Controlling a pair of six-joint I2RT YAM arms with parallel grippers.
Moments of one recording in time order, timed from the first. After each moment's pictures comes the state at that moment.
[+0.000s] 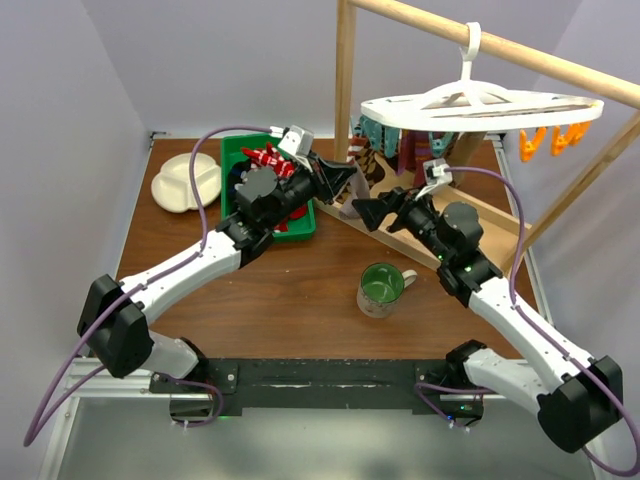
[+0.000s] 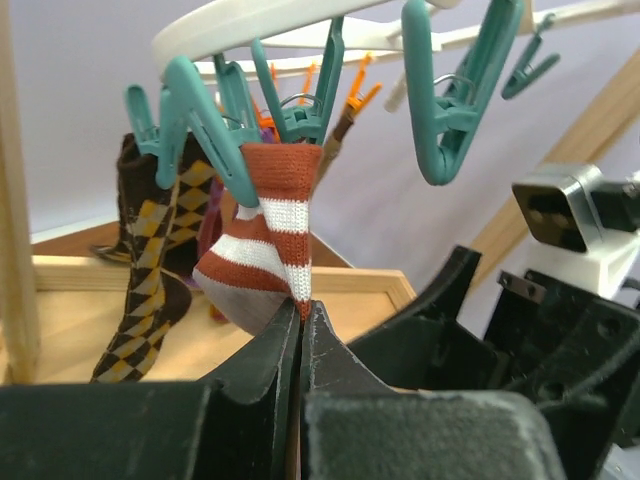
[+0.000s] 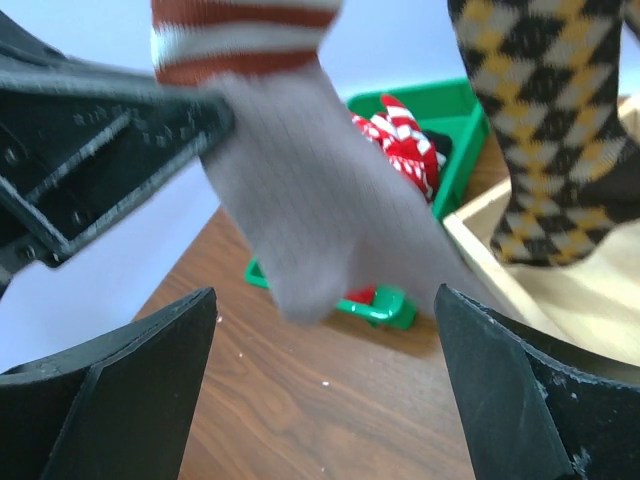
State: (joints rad) left arm -0.73 1.42 1.11 0.48 0.10 -0.41; right arm 0.49 0.98 0.74 0.25 -0.15 0.52
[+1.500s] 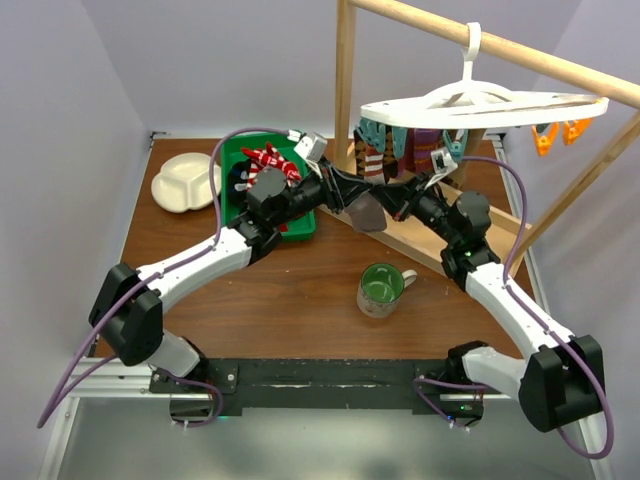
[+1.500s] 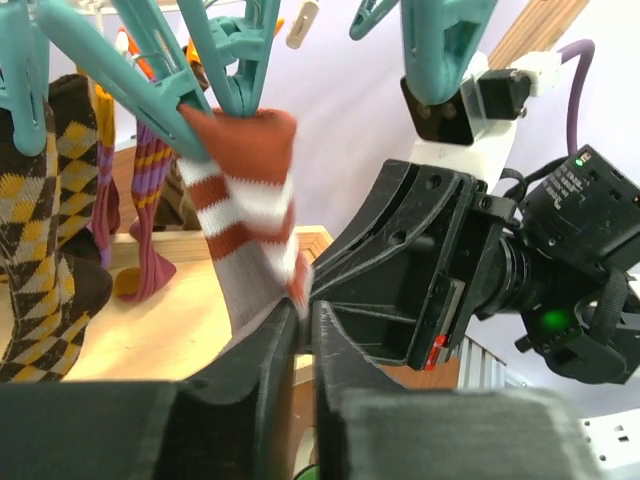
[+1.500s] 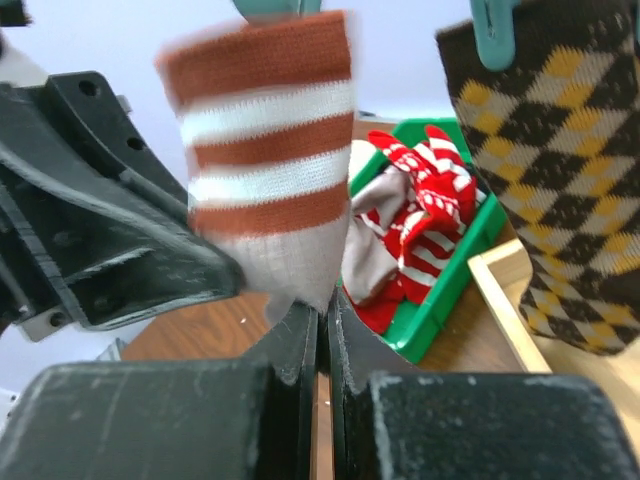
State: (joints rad) left arm -0.73 1.49 1.11 0.56 0.33 -0.51; right arm 0.29 1.11 0.72 0.53 -0.51 0.58
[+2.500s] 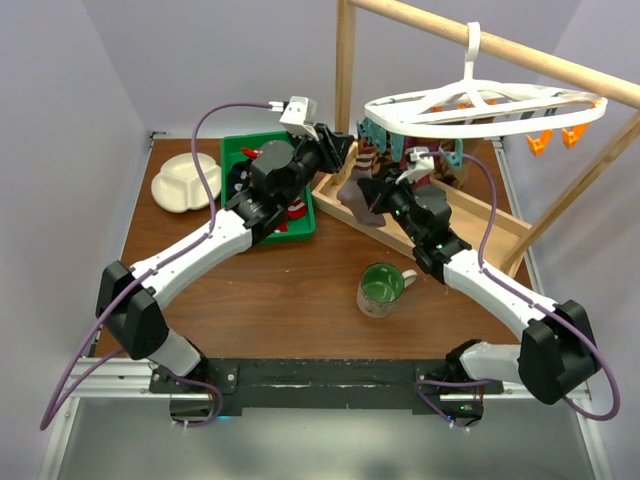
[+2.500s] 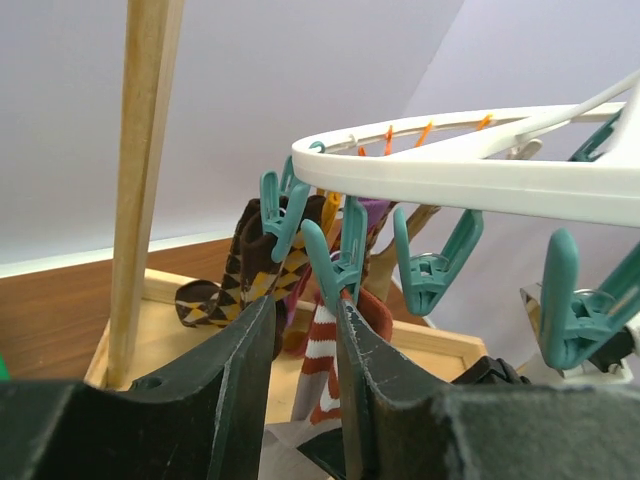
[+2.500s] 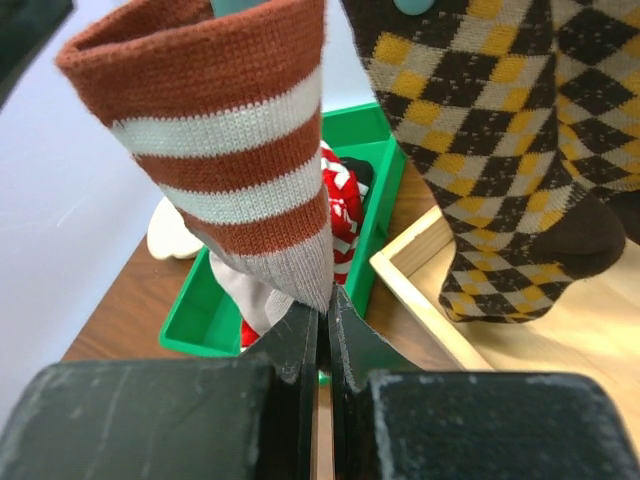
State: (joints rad) left arm -0.73 1.53 1.36 0.30 -0.16 -0.39; right arm 0.51 1.25 0.81 0.42 0.03 0.47
